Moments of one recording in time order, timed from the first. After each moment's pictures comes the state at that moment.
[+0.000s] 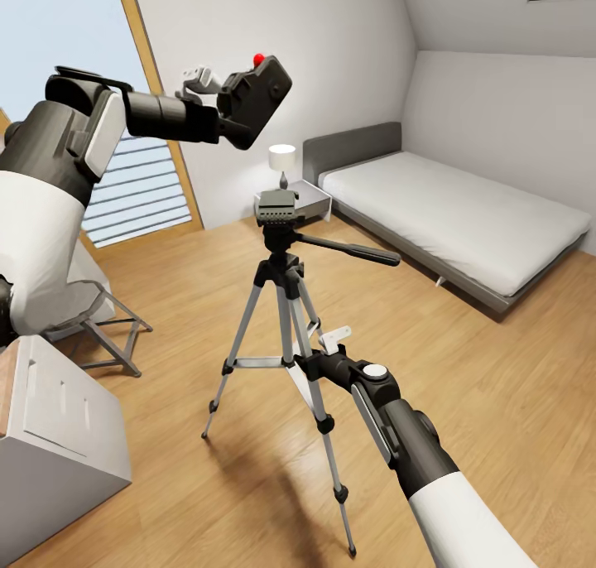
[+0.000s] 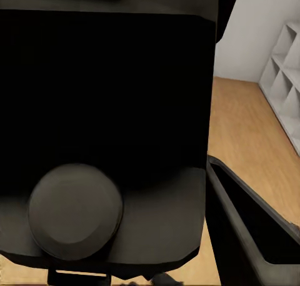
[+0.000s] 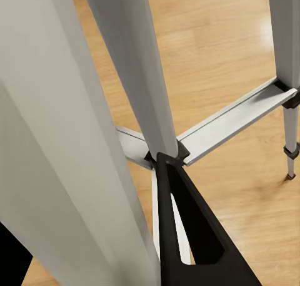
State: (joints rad) left arm -1.78 0.16 -0.30 -0.69 0.21 0.72 -0.92; right arm -0.65 0.12 0.27 -1.13 0.01 0.48 0.28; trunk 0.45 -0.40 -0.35
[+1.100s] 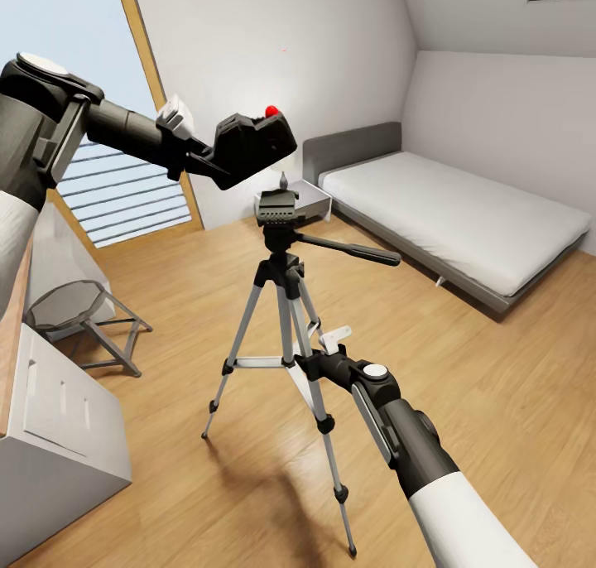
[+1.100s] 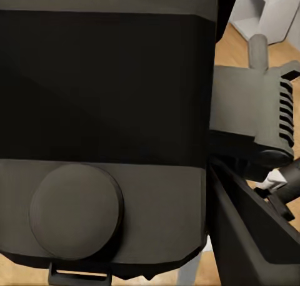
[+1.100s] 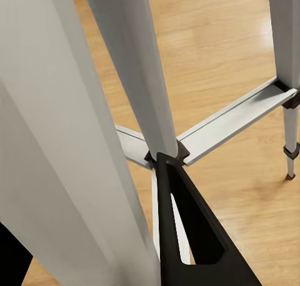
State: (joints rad) left arm -1.78 0.32 -0.51 -0.82 0.03 0.60 -1.44; right arm -0.65 0.12 0.26 -1.13 0.01 0.48 0.28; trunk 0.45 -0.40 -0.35
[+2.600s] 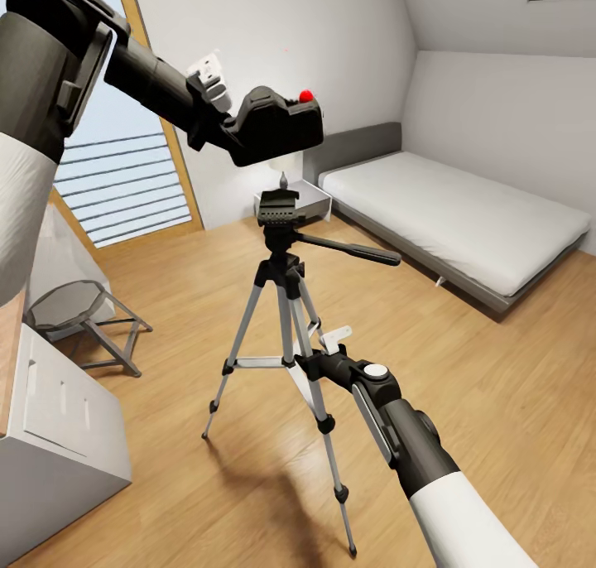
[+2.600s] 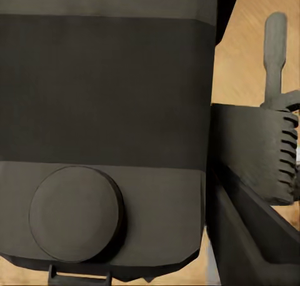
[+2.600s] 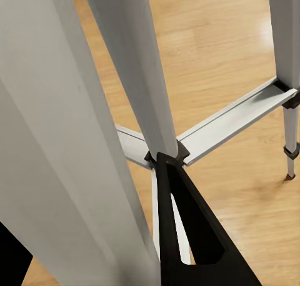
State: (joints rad) left arm -1.91 0.18 -0.51 -0.84 -0.29 0.67 -1.53; right arm -0.65 0.12 0.26 -1.13 0.01 0.48 0.28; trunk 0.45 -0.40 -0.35
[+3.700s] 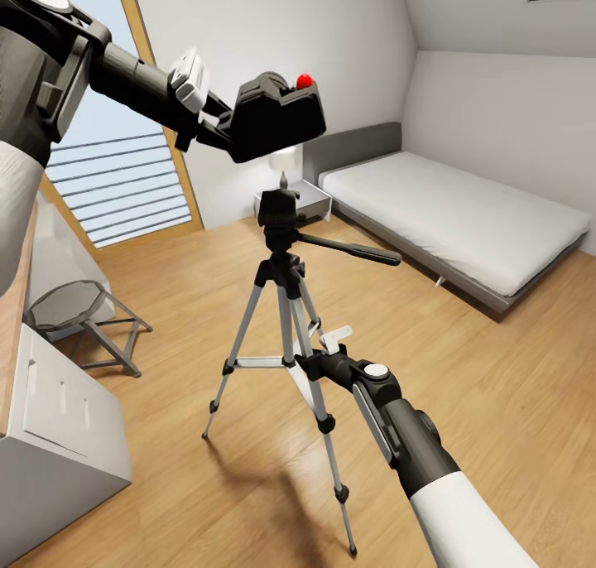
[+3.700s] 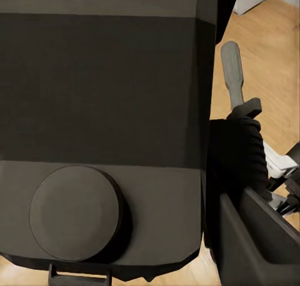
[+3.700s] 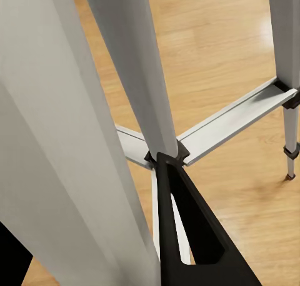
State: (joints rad) left arm -1.91 0.22 -0.51 -0.76 -0.08 0.41 -1.54; right arm -0.65 0.11 0.26 -1.13 0.01 0.48 0.29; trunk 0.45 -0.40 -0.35
